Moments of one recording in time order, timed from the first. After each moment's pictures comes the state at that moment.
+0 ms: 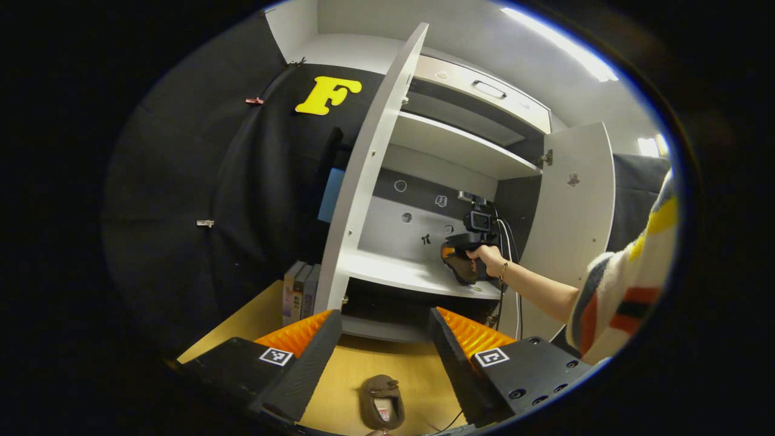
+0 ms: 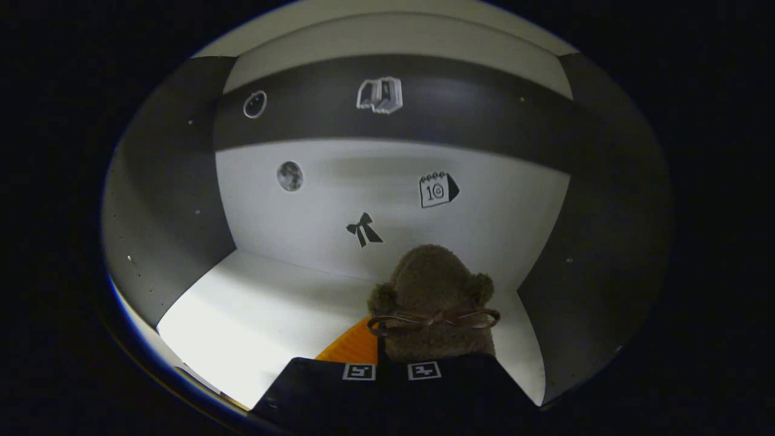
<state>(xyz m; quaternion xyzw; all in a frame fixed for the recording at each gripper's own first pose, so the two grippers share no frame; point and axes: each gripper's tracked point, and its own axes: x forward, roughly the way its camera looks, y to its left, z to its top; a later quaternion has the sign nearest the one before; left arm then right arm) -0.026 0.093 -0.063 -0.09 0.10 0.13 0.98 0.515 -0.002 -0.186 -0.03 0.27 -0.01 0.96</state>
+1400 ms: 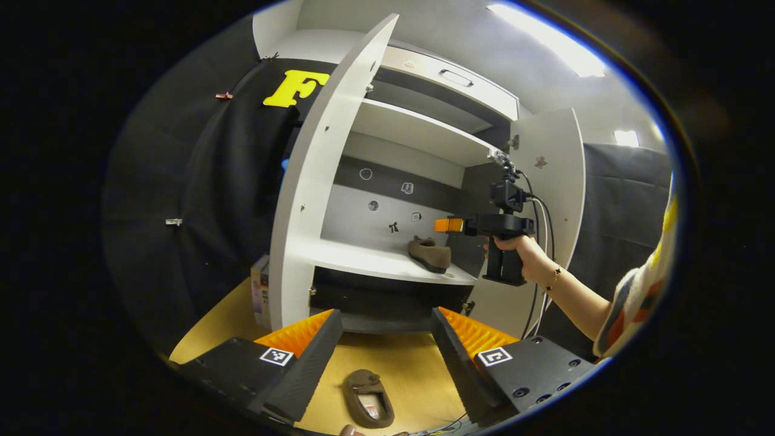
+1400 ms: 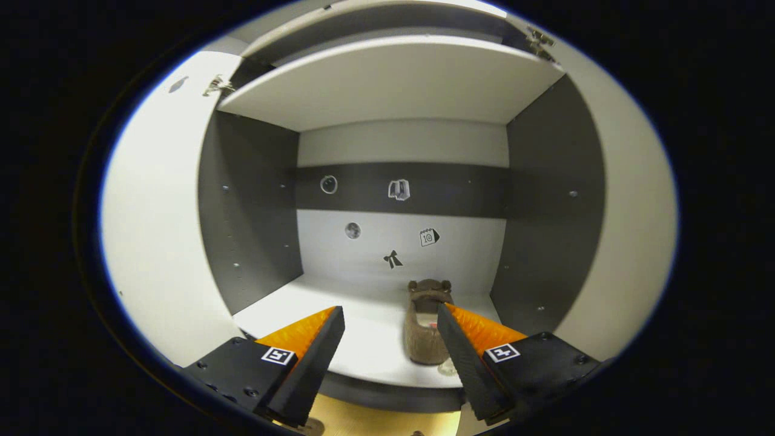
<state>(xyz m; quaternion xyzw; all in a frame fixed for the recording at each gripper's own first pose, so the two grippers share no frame) -0.020 0.038 -0.092 -0.08 0.11 0.02 0.99 0.284 0.015 -0.051 -0.01 0.09 0.07 0.99</state>
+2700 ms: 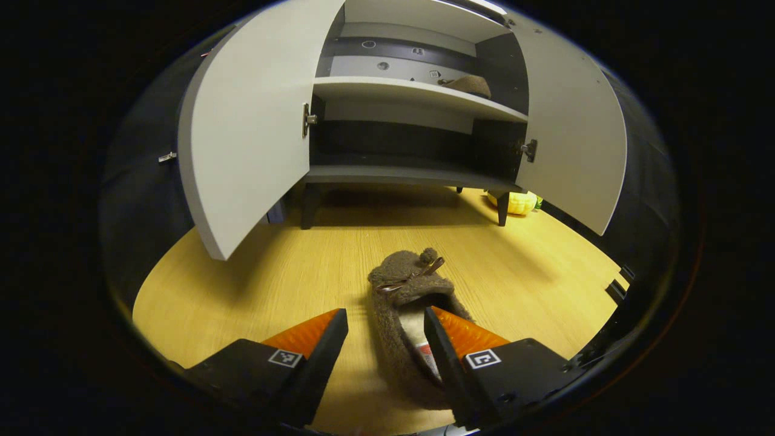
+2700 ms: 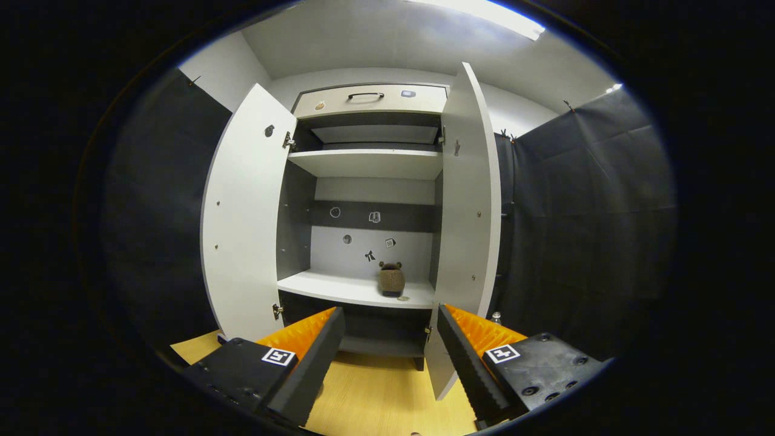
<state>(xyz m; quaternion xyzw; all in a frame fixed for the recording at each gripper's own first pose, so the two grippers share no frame) -0.019 0.059 -0.442 -0.03 0.34 0.06 0.94 -0.019 -0.020 -0.032 -0.05 0.00 -0.02 1.00</state>
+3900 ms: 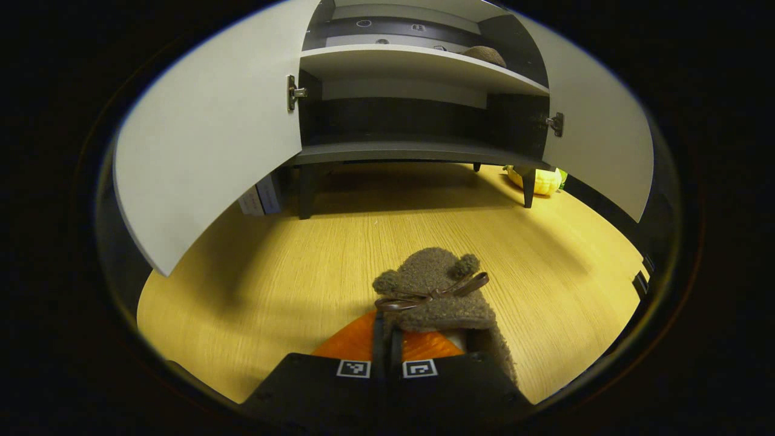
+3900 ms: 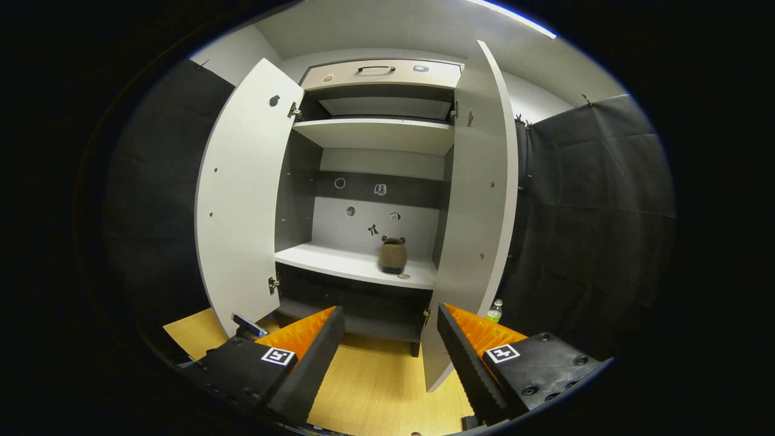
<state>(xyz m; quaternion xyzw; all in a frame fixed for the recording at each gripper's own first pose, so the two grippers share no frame) 0.004 0.075 -0.456 0.00 0.37 0.09 0.92 -0.001 -0.027 -0.069 -0.06 0.06 0.01 1.00</state>
